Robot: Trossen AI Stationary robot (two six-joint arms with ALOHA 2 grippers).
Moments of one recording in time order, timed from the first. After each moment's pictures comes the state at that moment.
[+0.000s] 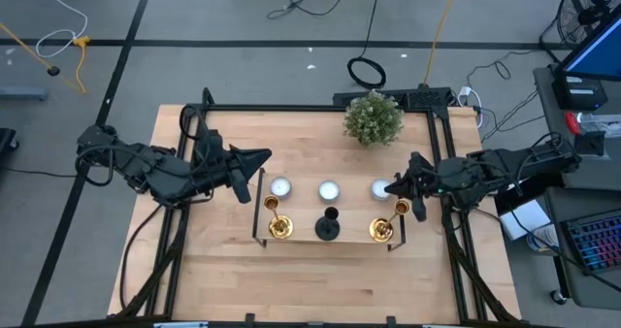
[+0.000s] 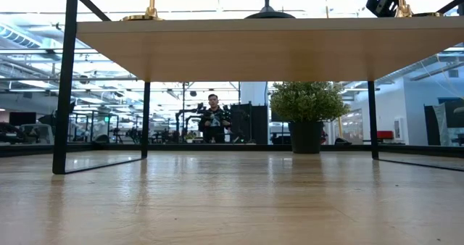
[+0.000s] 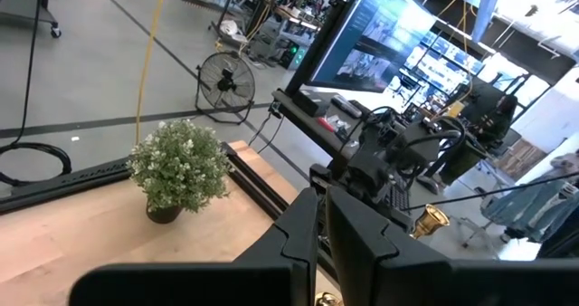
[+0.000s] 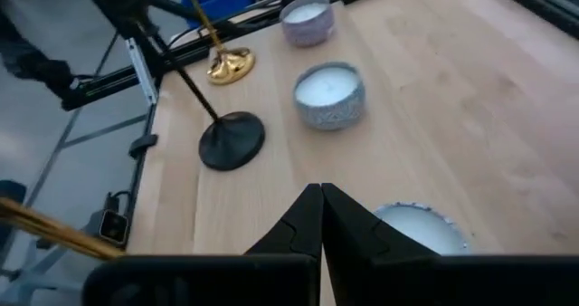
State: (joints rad) left arm -0.47 1.28 1.59 -0.50 -0.93 -0.73; right arm 0.27 0.74 0.82 -0.56 0.22 0.49
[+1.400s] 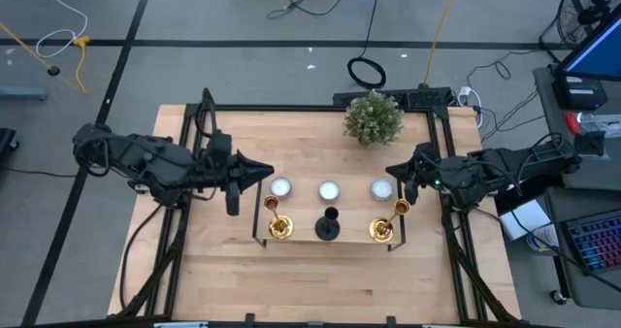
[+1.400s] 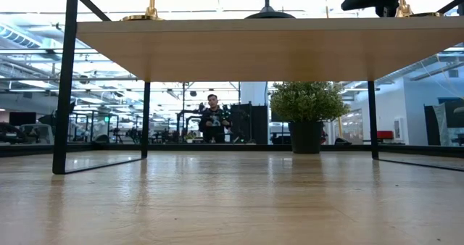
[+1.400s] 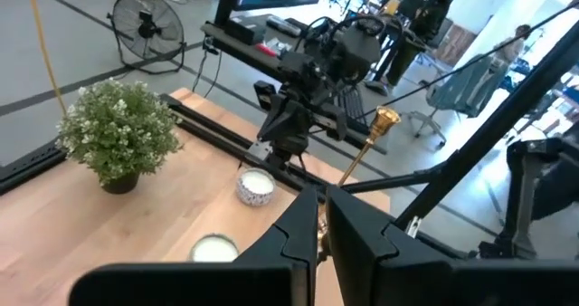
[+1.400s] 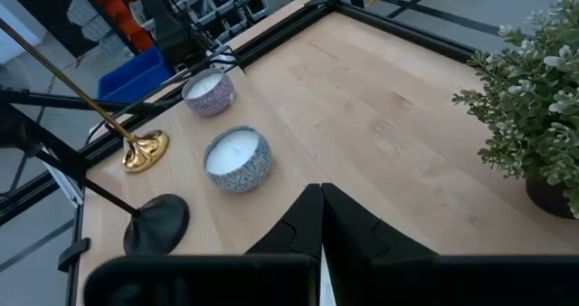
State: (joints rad) left arm -0.40 1.24 1.59 -0.60 -0.55 -0.58; right arm 0.26 0.73 0.82 -0.58 0.49 0.70
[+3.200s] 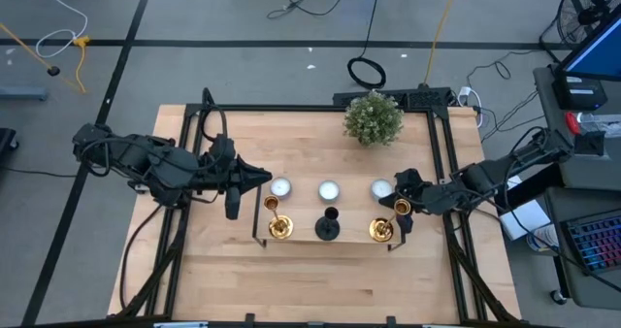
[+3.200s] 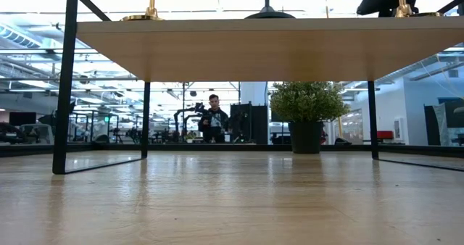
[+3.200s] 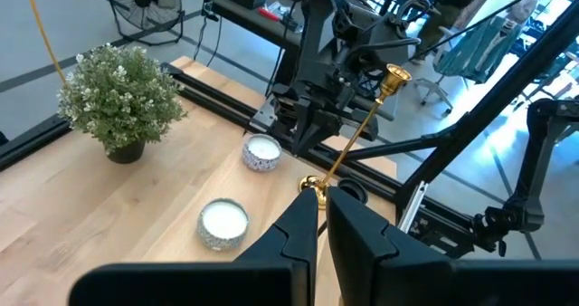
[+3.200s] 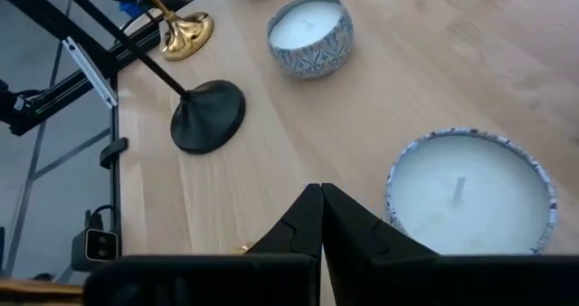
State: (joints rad) left arm -0.40 1.24 1.59 -0.70 -0.50 -0.61; right arm 0.45 0.90 0.82 -0.59 0.41 0.84
